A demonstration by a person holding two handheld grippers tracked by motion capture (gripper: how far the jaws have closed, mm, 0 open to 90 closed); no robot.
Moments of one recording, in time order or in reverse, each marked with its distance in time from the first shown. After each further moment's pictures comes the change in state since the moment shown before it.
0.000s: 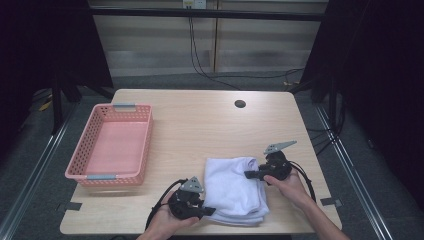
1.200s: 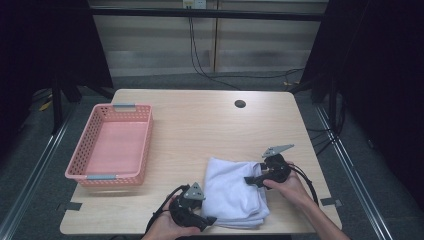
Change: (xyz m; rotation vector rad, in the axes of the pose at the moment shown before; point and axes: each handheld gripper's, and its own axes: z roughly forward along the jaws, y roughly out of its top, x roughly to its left) left arm -0.010 -0.013 0.010 0.055 0.091 0.054; right arm -0.004 -0.010 0.010 0.038 -0.105 -0.029
